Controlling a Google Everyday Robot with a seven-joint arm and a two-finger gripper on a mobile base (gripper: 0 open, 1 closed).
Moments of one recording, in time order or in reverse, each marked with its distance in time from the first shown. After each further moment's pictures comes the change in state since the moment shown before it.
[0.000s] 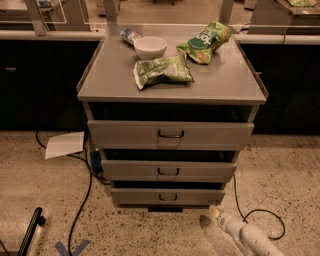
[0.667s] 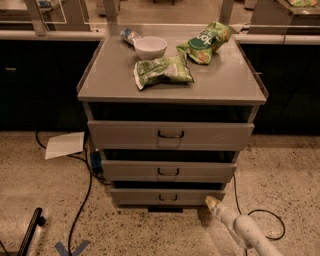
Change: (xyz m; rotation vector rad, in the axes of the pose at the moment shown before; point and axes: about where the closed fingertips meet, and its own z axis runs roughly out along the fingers) arm -0.025 -0.006 0.047 -0.014 -0.061 0.002
